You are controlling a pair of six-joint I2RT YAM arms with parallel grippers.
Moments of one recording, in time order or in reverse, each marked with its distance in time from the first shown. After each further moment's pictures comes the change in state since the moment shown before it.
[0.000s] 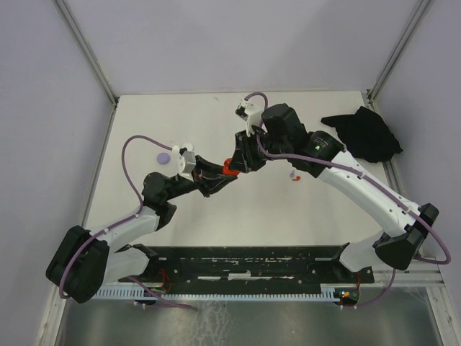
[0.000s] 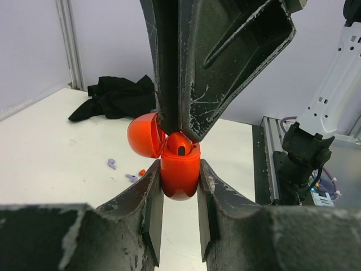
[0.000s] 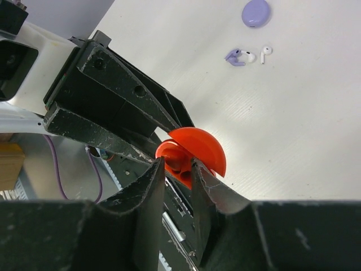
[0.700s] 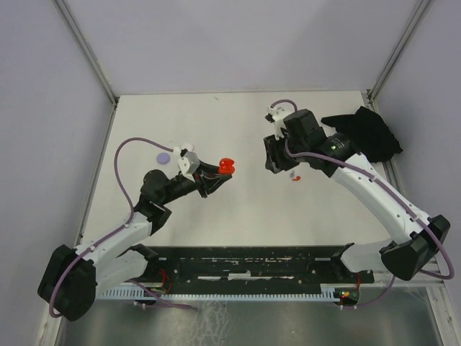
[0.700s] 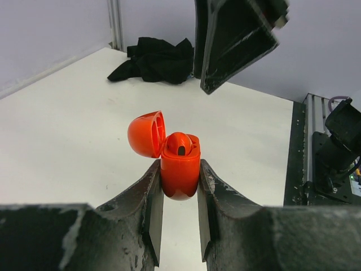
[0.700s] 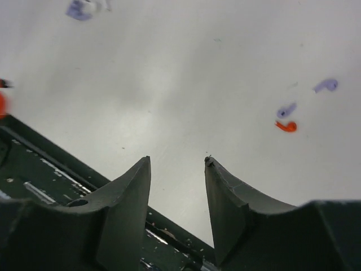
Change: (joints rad) left arm 0.000 -0.136 0.008 -0.351 -0.126 0.163; right arm -0.154 -0.093 -0.116 -0.158 0.243 -0.172
